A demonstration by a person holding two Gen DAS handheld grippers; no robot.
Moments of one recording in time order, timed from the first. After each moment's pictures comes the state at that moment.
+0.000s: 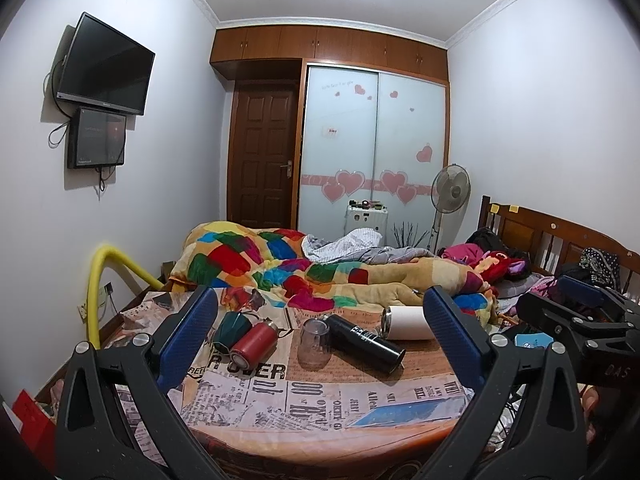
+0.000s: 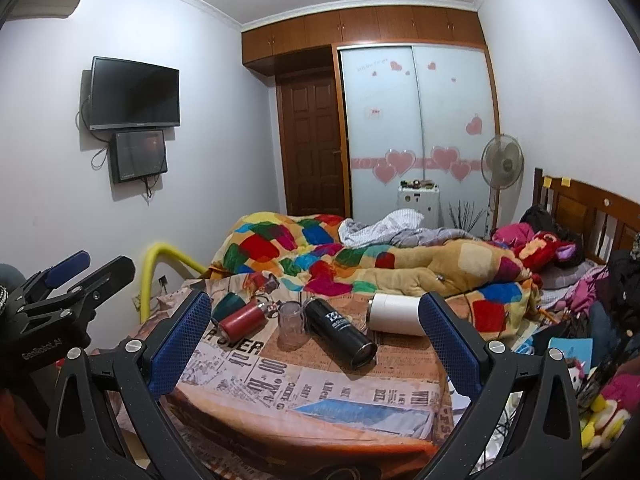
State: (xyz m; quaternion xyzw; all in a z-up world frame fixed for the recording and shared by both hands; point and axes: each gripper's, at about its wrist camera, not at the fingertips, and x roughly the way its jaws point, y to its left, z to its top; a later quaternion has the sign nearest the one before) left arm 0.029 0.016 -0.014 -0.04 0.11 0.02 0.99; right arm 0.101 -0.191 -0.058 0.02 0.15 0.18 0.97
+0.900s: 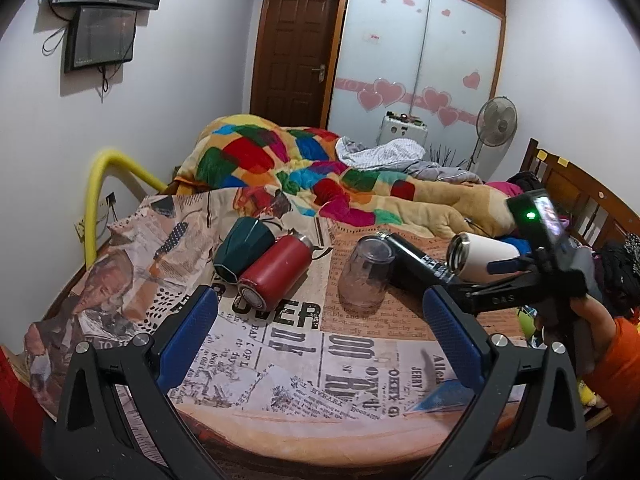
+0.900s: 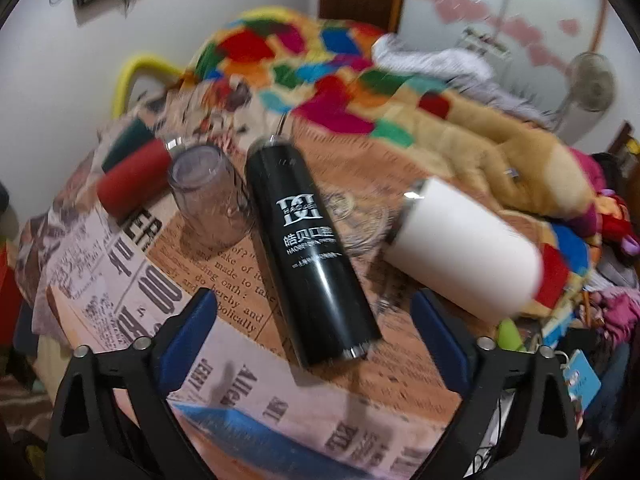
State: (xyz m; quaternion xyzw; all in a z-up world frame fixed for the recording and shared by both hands) left arm 0.178 0.080 -0.133 -0.09 0.28 0.05 0.95; right arm 0.370 -0.119 -0.216 -0.15 0.48 0.24 0.83
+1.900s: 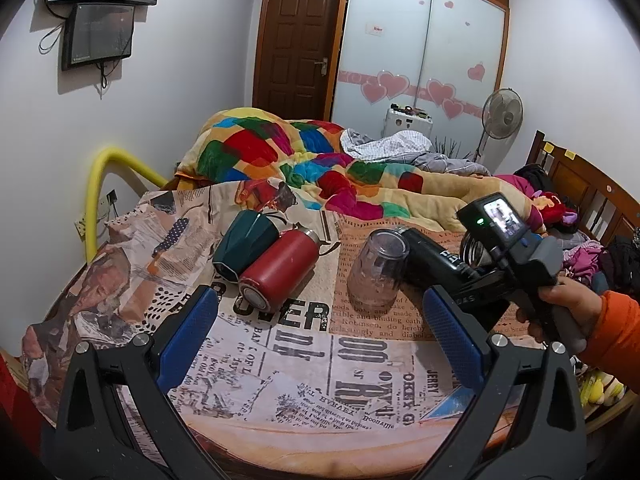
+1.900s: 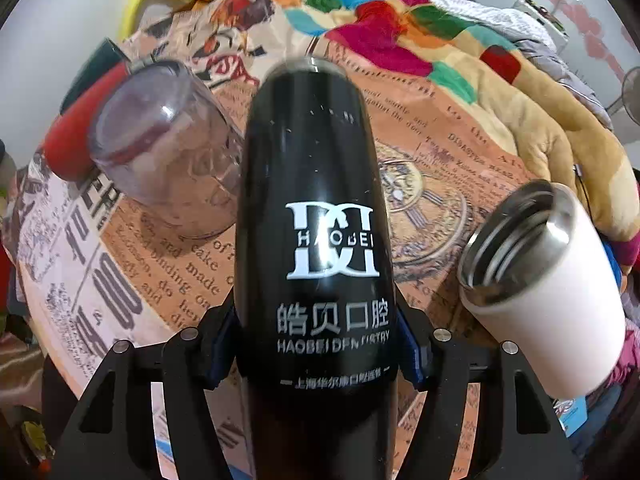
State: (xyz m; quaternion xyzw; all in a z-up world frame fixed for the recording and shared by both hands) left arm 0.194 0.085 -0.148 -0.08 0.29 0.06 0.95; right arm 0.408 -0.086 -0.252 -0.20 0.55 0.25 0.77
